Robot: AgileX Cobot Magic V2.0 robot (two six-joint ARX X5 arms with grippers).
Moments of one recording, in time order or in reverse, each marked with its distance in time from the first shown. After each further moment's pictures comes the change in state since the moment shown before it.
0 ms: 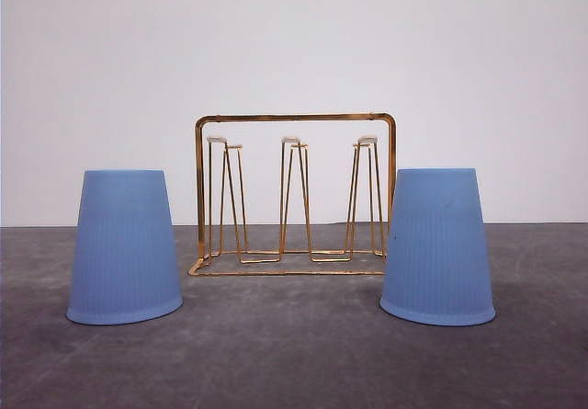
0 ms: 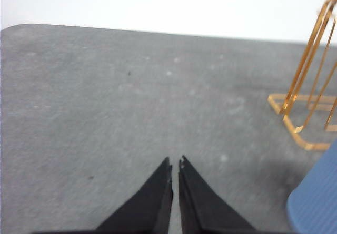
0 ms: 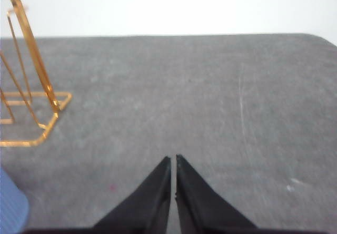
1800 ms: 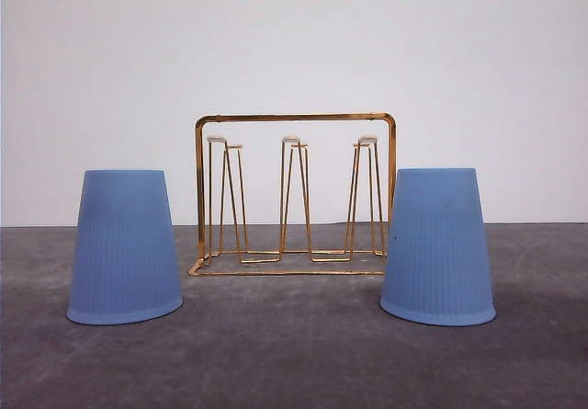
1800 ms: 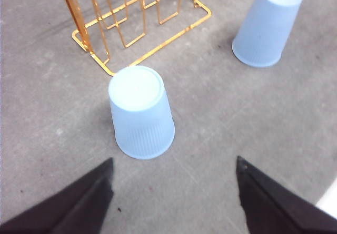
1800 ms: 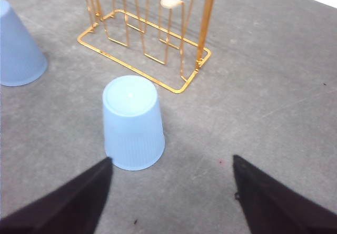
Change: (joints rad) left_arx -0.377 0.608 0.766 -0.668 0.243 0.296; right_arx 0.225 0.481 0.640 -0.551 -0.230 -0.256
